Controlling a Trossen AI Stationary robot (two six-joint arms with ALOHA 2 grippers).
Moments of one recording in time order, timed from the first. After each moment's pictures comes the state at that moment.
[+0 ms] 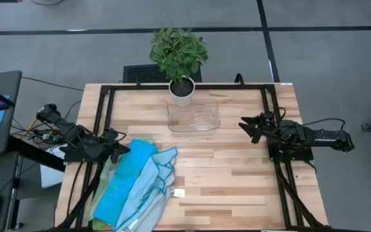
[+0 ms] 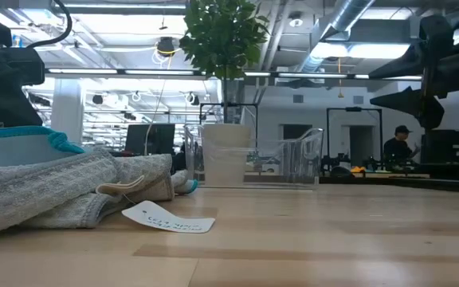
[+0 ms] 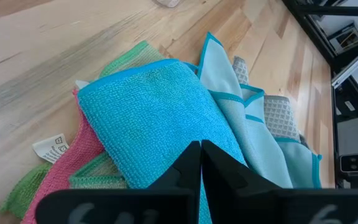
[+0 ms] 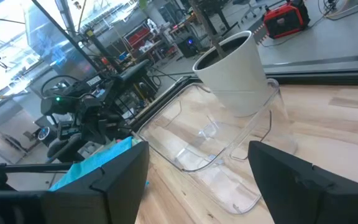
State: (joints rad) left arm -0.60 0.13 0.21 -0.78 -0.51 -1.20; right arm -0.01 0.01 0.07 -0.17 0.39 0.59
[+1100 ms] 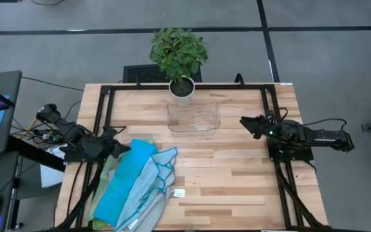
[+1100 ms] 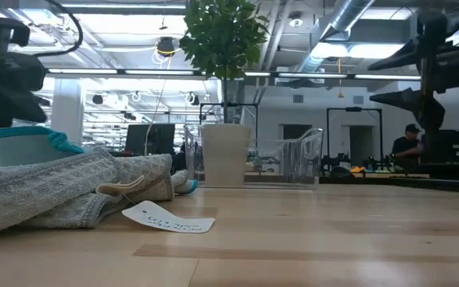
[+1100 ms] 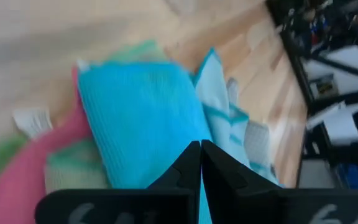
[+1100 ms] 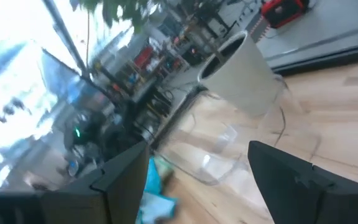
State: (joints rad) left arm -0.60 0.13 0.22 -0.76 -0.52 -1.46; right arm -0.01 0.01 0.07 -0.11 0.43 0.82
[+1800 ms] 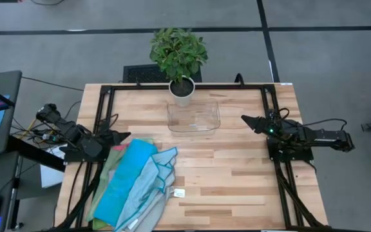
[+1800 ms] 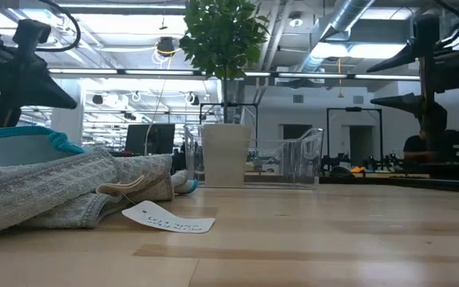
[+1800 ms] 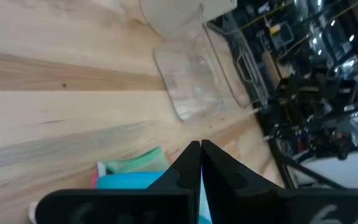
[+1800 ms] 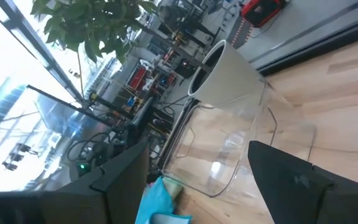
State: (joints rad) left arm -0.60 0.14 0.22 -0.75 -0.96 -1.61; right arm -0.01 0.01 0.07 -0.12 0.49 0.99
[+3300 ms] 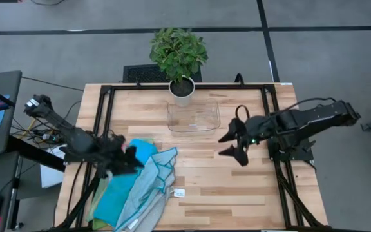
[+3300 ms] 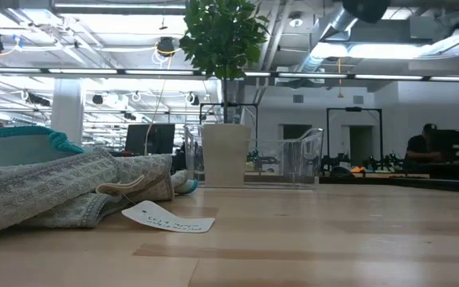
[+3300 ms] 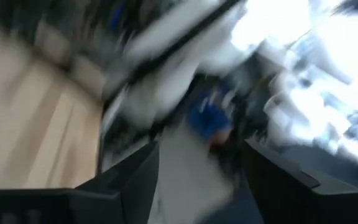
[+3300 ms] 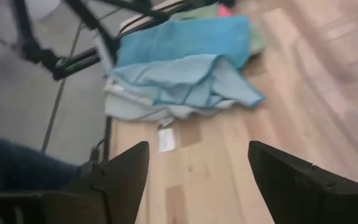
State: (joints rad) left arm -0.61 0.82 0.60 0.26 -0.20 -0.95; right arm 0.25 1.11 1.09 -0.59 0.01 0.46
